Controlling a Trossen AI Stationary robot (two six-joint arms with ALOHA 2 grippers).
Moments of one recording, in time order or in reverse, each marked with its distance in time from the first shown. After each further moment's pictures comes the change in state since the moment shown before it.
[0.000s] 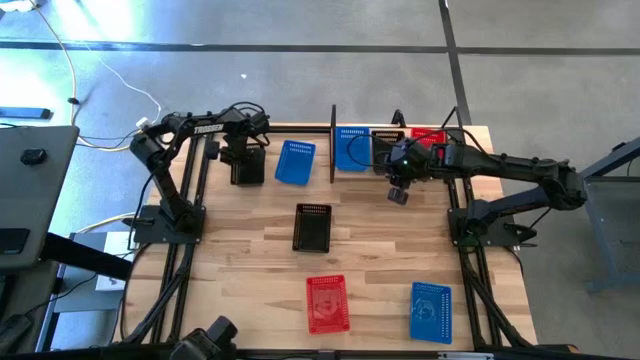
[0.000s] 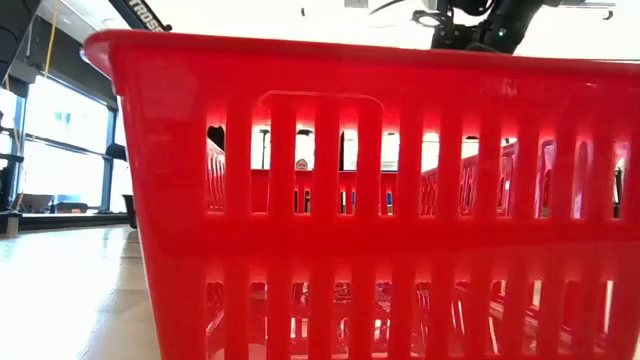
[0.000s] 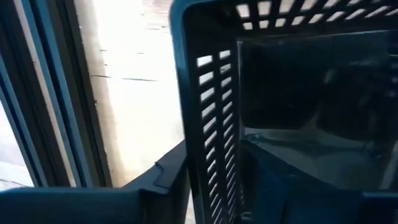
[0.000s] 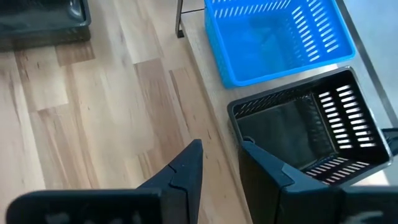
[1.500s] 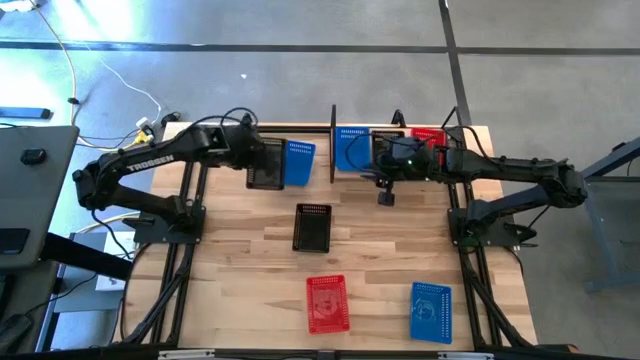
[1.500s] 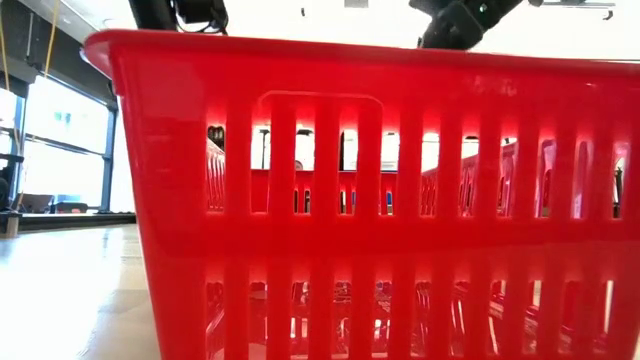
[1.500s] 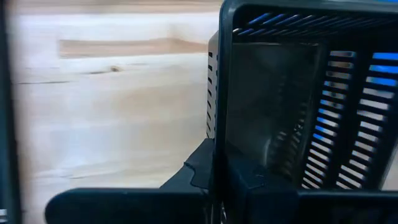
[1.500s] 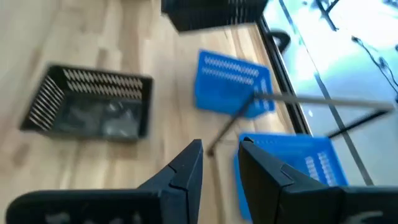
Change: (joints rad) left arm -0.411 -0.552 -0.001 0.044 -0.041 -0.265; right arm 0.081 0.000 0.000 0.391 -0.117 -0.222
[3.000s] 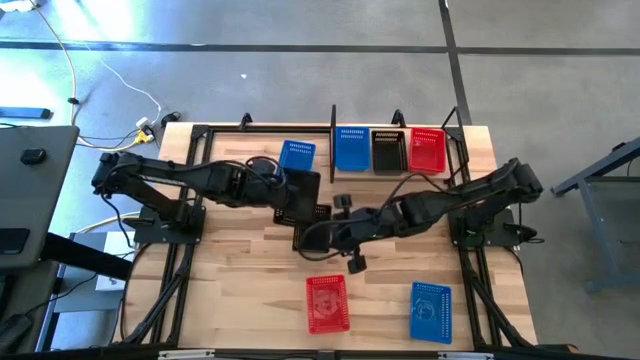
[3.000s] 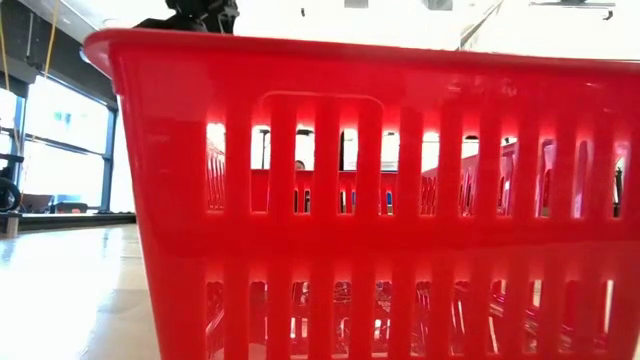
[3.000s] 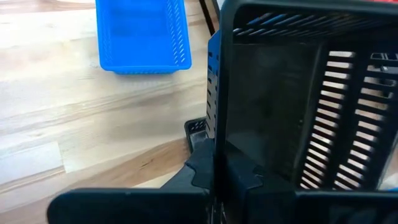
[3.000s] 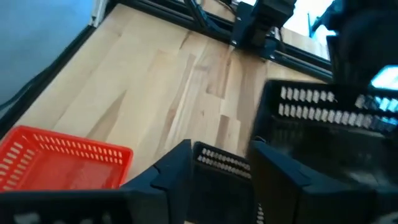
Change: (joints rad) left arm -0.548 0.180 0.216 0.013 -0.205 -0.353; right arm 0.493 0.433 0.454 -0.050 0.136 0.113
